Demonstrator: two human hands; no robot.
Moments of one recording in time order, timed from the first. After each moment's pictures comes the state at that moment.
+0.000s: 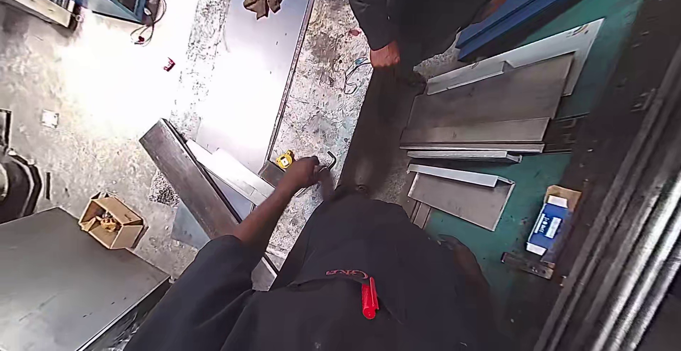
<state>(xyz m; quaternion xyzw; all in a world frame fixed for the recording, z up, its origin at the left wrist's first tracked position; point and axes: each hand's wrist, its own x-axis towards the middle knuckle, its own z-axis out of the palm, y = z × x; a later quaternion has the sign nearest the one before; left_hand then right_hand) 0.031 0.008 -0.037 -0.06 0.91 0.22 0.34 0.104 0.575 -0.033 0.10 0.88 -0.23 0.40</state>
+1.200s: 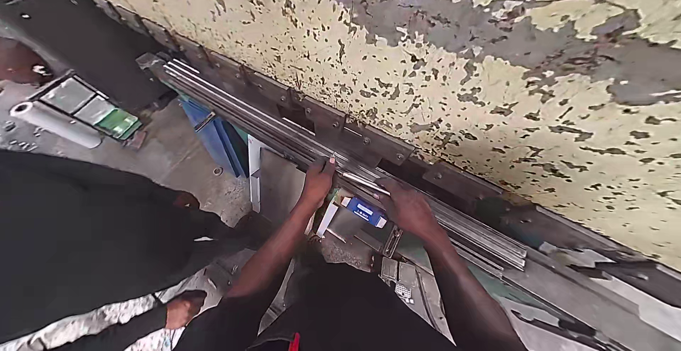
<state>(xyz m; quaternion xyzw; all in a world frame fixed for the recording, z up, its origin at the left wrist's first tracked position) -0.241 0.646 0.161 0.29 0.63 0.59 0.41 -0.013 0.719 0.213 0.40 0.90 -0.17 -0.02</state>
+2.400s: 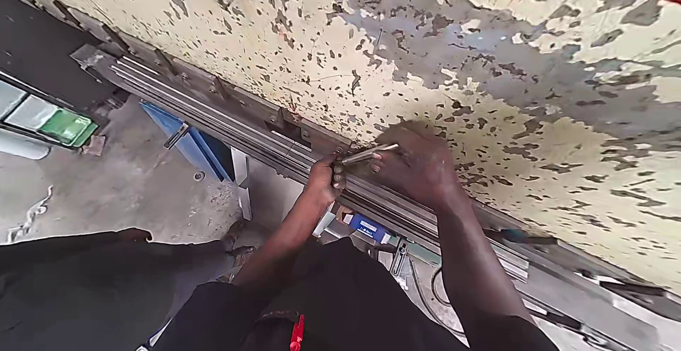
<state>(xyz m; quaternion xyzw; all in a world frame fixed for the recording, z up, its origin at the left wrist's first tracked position) -0.306 0.751 0.175 -0.02 0.37 0.65 0.67 -0.126 0.817 0.306 0.25 0.92 -0.14 -0.26</state>
